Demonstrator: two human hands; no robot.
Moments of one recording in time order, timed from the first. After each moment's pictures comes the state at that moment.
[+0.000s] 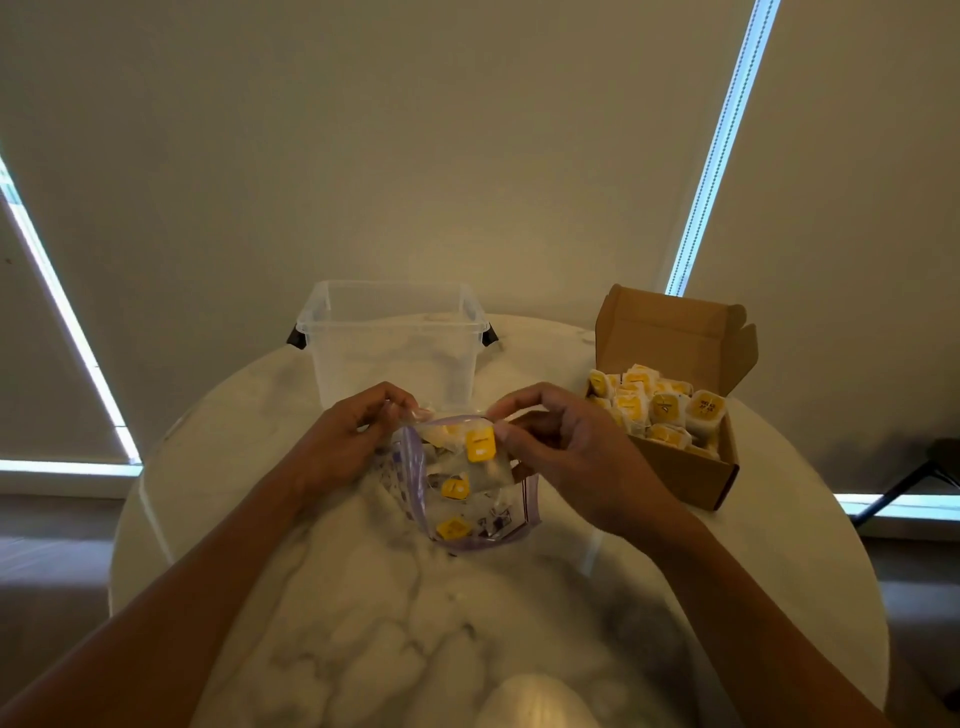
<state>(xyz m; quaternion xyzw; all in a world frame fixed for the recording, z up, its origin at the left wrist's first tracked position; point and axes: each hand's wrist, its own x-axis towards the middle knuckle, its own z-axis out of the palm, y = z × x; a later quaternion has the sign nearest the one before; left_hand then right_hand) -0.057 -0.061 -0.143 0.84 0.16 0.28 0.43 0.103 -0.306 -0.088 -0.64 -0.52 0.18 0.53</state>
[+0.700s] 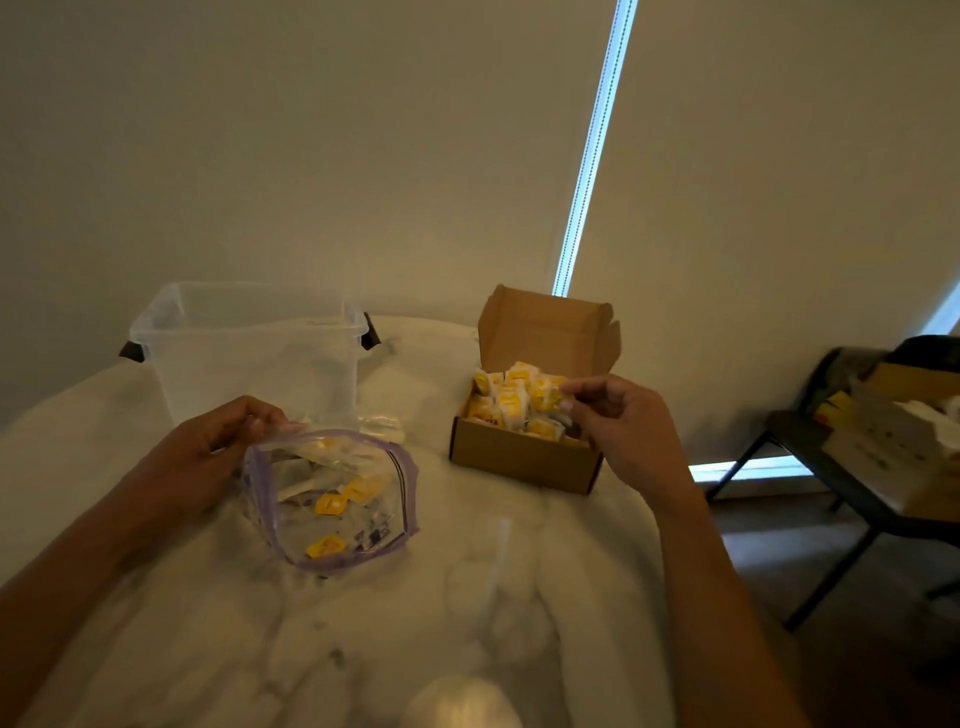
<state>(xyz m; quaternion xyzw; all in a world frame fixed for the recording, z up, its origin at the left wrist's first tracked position) -0.045 -0.053 -0.156 0.82 0.17 0.28 0.47 0.243 -0.398 -0.109 -0.75 -0.33 -0.04 0.57</state>
